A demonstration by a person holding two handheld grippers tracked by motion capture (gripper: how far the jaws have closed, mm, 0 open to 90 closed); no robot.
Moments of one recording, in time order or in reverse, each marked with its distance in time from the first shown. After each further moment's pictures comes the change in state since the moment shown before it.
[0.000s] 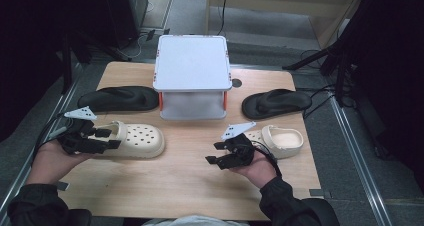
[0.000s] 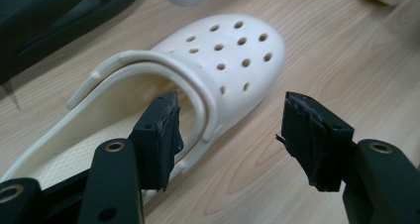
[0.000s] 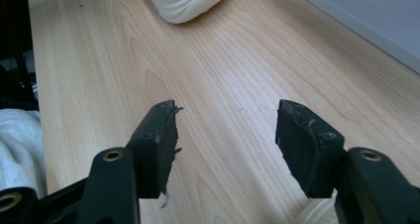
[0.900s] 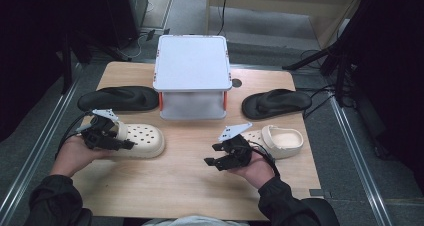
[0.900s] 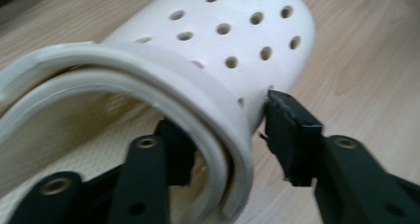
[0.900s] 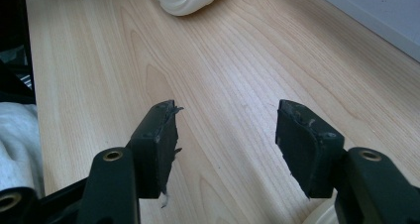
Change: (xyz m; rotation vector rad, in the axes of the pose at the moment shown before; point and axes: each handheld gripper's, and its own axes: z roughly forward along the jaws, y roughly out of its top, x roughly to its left) left arm 0.016 0.009 0.060 0.110 -0.133 0.021; right arm 0.003 0.000 0.006 0.026 0.002 -0.009
